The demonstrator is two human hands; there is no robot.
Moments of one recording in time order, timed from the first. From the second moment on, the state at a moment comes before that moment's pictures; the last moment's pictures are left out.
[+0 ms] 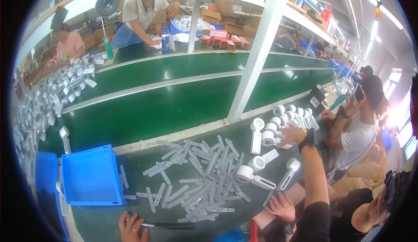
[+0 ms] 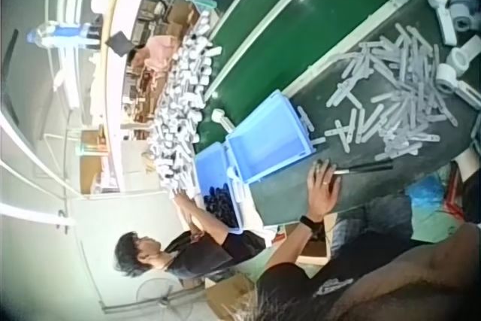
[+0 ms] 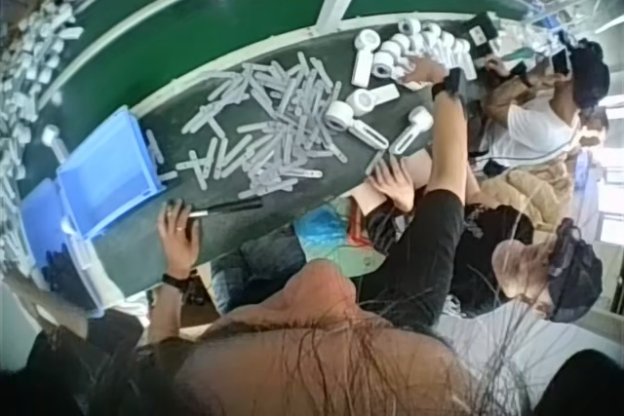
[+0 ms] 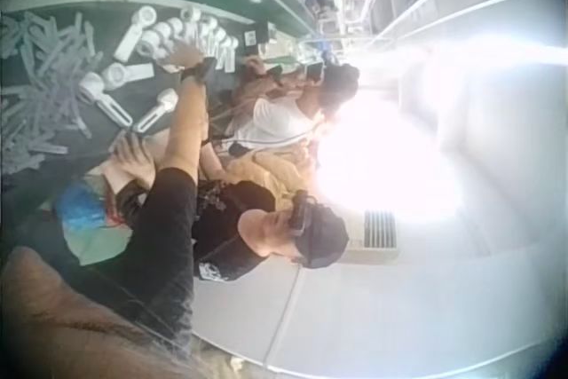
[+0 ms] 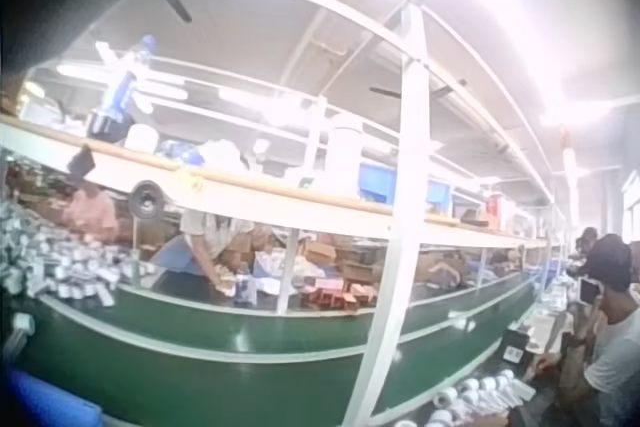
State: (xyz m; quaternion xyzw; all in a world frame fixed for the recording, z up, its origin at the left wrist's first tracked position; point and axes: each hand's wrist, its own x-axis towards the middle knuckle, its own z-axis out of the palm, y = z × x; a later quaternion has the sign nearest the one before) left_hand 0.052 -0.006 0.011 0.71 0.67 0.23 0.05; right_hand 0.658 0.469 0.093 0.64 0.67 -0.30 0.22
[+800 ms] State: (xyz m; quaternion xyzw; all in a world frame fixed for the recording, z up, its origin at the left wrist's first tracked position) left_hand 0.049 -0.003 0.013 0.71 0.65 0.26 0.04; right_hand 0.686 0.453 -0.006 0.71 0.70 -0.01 0.02
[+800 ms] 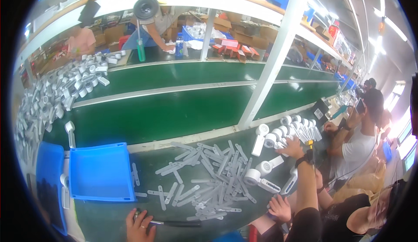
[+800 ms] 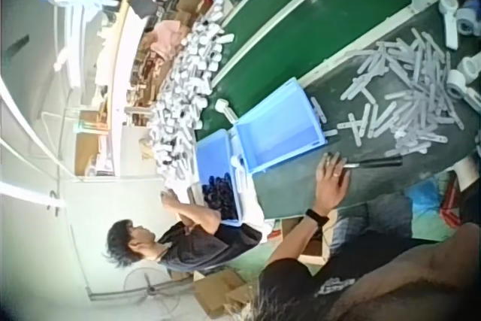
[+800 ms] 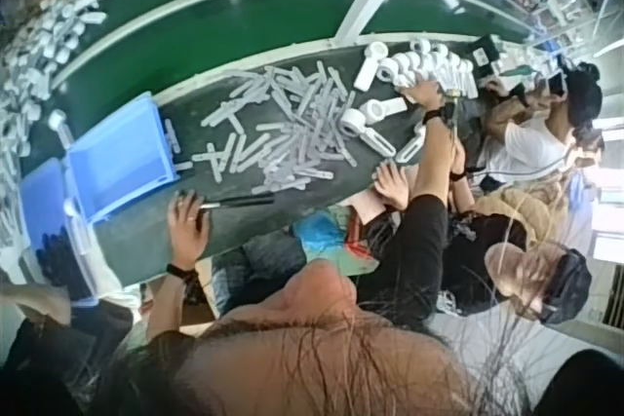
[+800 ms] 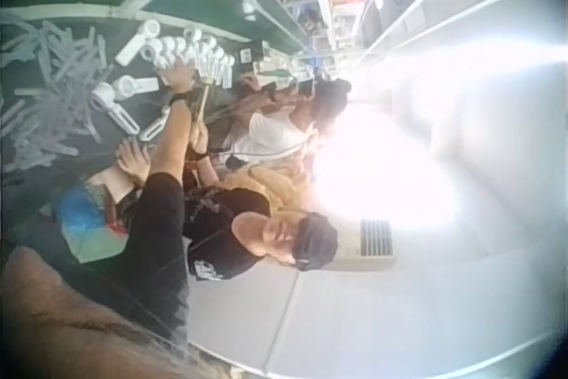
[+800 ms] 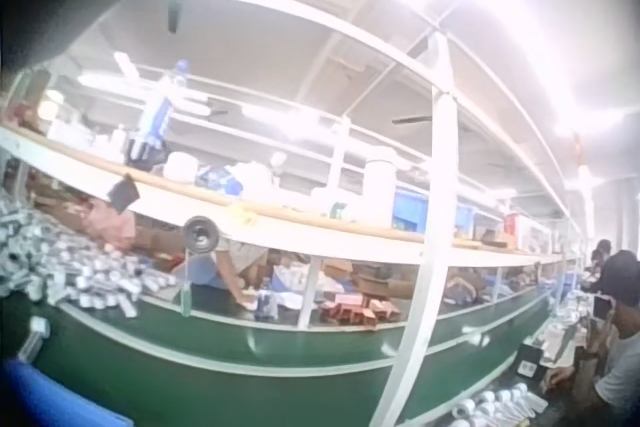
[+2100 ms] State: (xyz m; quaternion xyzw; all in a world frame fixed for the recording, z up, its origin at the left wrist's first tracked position) left_hand 0.029 -0.010 -0.049 0.66 0.58 0.42 0.23; right_hand -0.079 0.112 0.070 0.45 0.85 -0.20 -0.18
